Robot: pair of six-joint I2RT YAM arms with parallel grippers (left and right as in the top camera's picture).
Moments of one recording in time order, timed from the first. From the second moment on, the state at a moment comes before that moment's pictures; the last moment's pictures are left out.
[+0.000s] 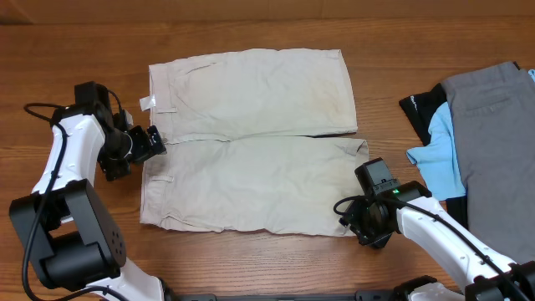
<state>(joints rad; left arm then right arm) 0.28 1.82 1.28 -0.99 0.18 -0.21 0.34 1.35 0.59 -0.78 -0.19 1.00</state>
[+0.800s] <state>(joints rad) 0.28 1.82 1.28 -0.99 0.18 -0.21 0.34 1.35 0.56 -0.72 -0.19 1.07</state>
